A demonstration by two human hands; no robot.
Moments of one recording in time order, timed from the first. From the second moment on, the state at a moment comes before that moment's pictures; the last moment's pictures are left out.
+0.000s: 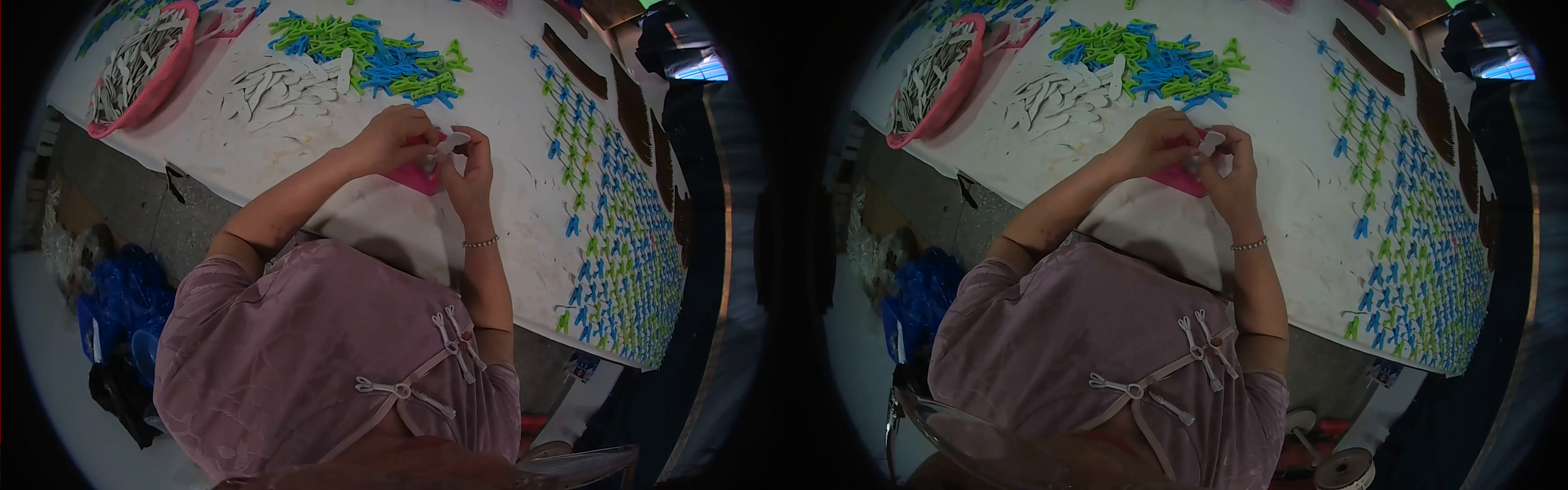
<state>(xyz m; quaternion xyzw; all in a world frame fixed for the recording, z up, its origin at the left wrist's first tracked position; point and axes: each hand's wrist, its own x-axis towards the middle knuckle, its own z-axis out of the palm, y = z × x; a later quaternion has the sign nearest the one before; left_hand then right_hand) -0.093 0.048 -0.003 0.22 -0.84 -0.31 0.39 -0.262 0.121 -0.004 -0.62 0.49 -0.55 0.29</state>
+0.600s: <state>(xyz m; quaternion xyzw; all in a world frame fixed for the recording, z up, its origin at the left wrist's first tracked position) -0.071 0.051 0.002 0.26 -0.86 -0.27 0.36 -0.269 0.127 -0.016 -0.73 0.55 -0.41 0.07</state>
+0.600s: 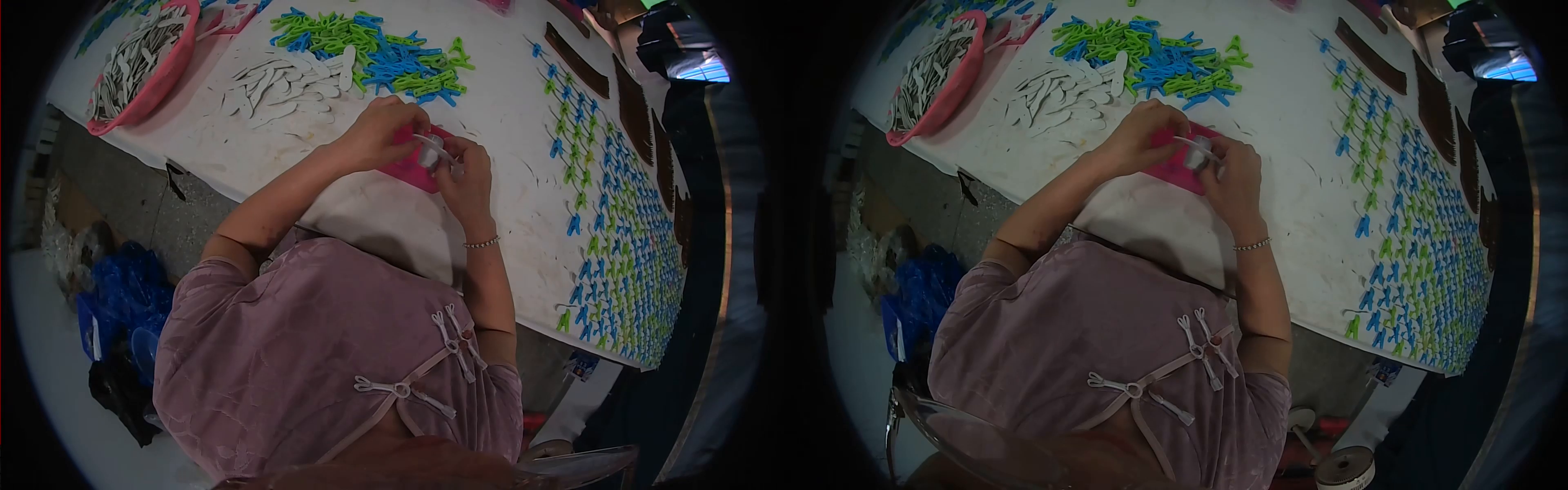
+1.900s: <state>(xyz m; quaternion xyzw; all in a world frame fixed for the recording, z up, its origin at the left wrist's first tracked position) -0.074 0.019 -0.002 0.25 -0.58 -0.68 0.36 -0.308 0.032 -0.031 -0.68 0.64 -0.33 0.10</state>
